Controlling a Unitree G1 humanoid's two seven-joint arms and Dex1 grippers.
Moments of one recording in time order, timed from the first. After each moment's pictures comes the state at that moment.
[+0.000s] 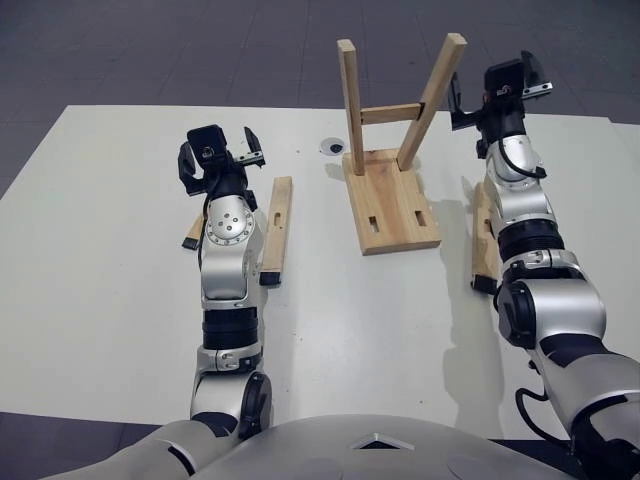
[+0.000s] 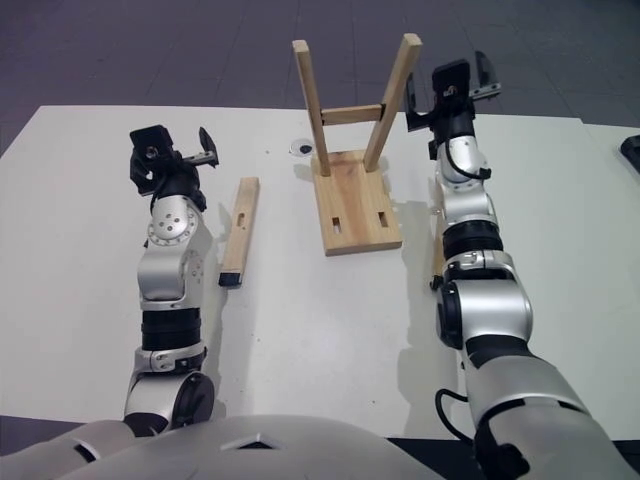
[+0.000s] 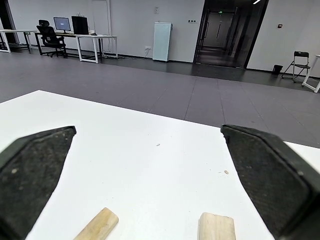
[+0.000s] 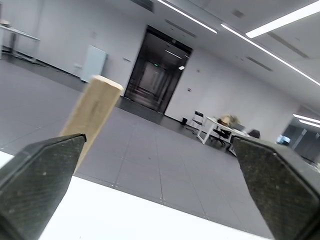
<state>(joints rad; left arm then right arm) -0.40 -0.10 0.12 -0.08 0.07 0.40 0.29 -0.89 -0.37 -0.06 0.96 -0.11 -0.32 0.00</state>
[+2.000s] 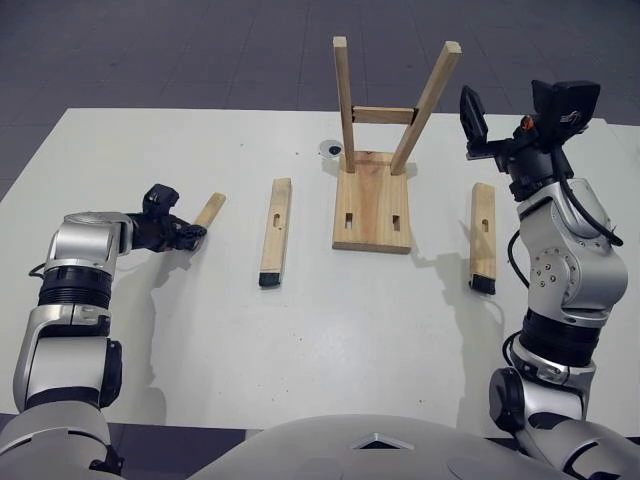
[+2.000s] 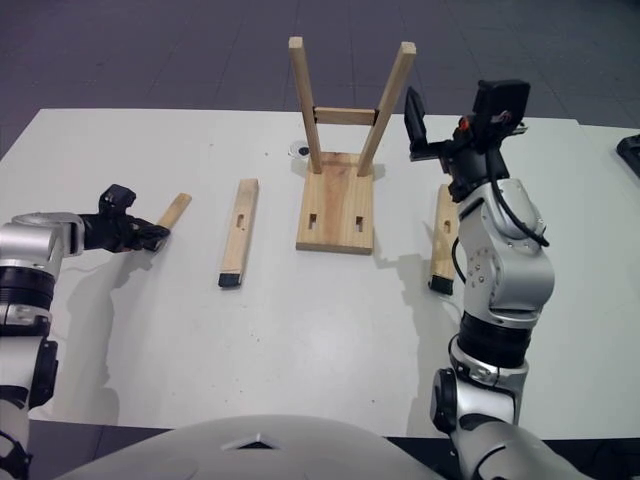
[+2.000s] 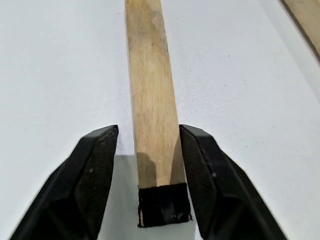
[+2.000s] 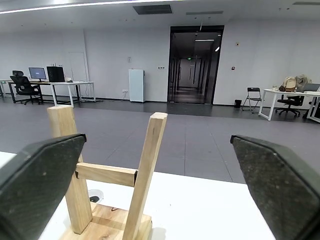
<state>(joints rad) -0.55 0.72 -0.07 0.63 -0.13 0.70 -0.84 -0.38 -0.28 -0.25 -0.38 0.31 0.59 0.18</state>
